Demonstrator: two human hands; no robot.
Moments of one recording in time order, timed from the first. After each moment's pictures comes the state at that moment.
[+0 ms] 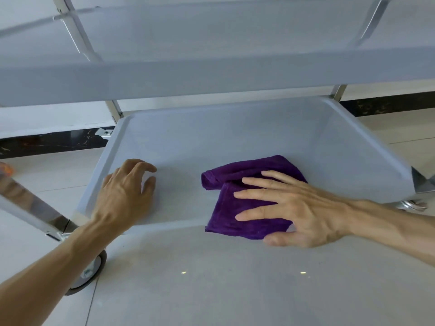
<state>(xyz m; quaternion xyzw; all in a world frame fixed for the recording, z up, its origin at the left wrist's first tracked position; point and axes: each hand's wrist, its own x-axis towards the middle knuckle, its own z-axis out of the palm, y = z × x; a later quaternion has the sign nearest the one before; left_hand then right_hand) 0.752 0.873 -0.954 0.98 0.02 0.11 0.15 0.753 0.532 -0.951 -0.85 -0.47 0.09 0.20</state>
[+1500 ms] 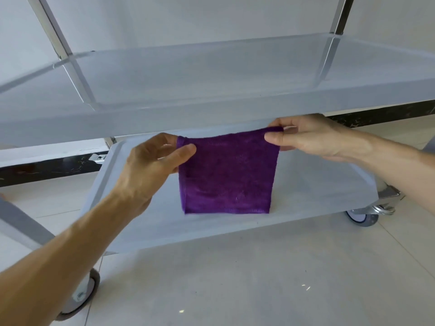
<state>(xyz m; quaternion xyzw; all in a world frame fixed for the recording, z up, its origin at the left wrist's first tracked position) 0.766 0.797 -0.868 0.76 -0.07 0.04 0.65 0.810 0.494 -0.840 -0.88 -0.14 0.04 0.45</state>
